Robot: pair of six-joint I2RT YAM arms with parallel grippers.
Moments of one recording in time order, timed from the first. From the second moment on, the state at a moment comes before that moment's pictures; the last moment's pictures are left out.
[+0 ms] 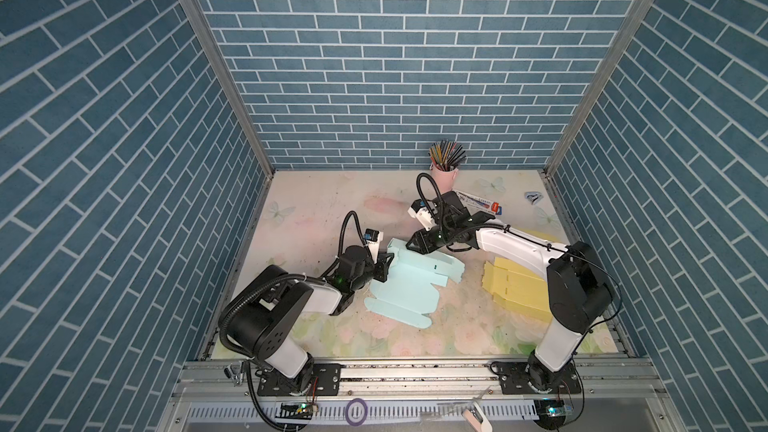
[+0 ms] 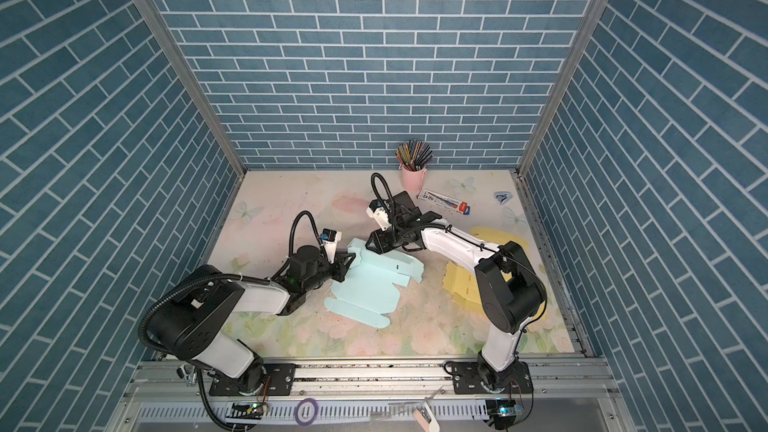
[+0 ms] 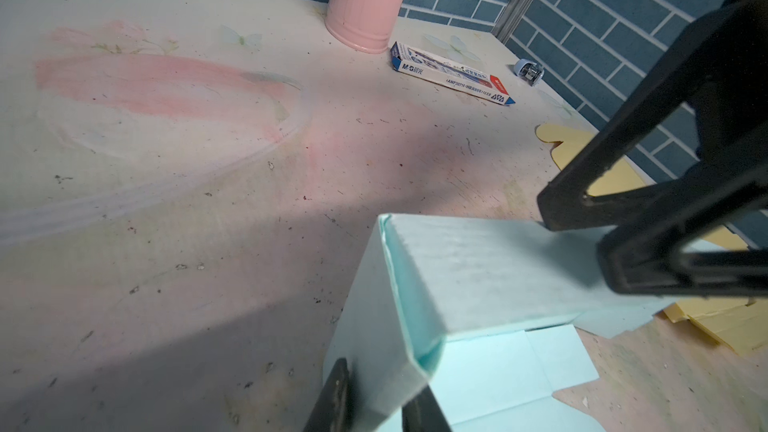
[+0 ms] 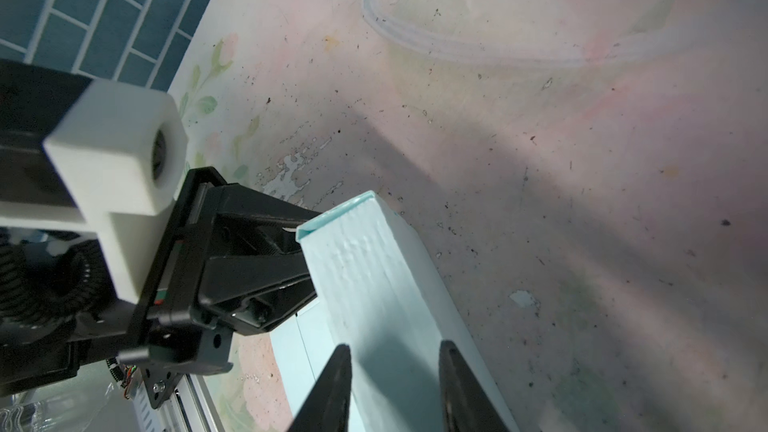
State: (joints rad) left arm -0.56 1.58 0.41 0.75 0.15 -0.32; right arm 0.69 1.76 1.26 -0.41 -0.48 0.19
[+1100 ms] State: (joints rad) left arm -0.64 1.61 0.44 0.71 -0.01 -0.24; right arm 0.74 1.74 1.14 -0.21 -0.57 0.41
